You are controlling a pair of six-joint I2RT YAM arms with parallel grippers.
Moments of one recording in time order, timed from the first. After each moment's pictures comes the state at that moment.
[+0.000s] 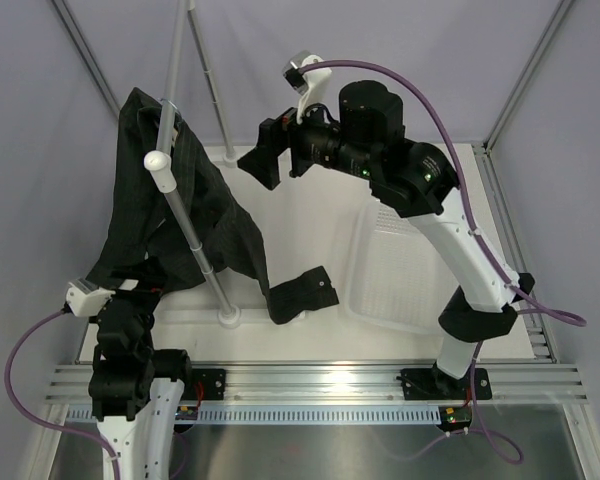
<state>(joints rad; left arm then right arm) 0.02 0.08 0.60 -0.75 -0.39 -0.93 0.90 1.79 2.48 -0.81 -0.12 0.17</state>
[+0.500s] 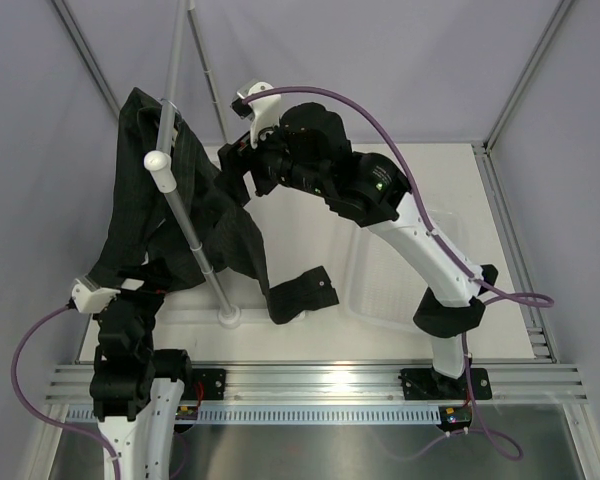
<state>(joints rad) 0.01 0.07 0.59 -0.75 -0.34 -0.89 1.03 1.93 2.61 -0.87 0.04 0.10</state>
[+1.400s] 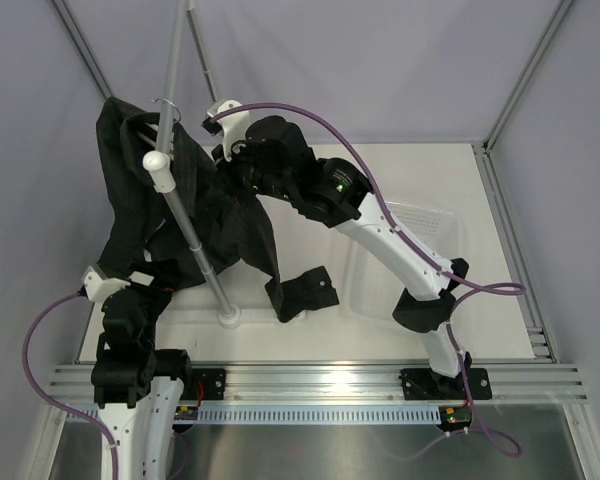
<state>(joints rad) 0.01 0.15 0.58 -0.76 -0.25 -0.87 1.06 2.07 2.65 -0.87 0.07 0.05</state>
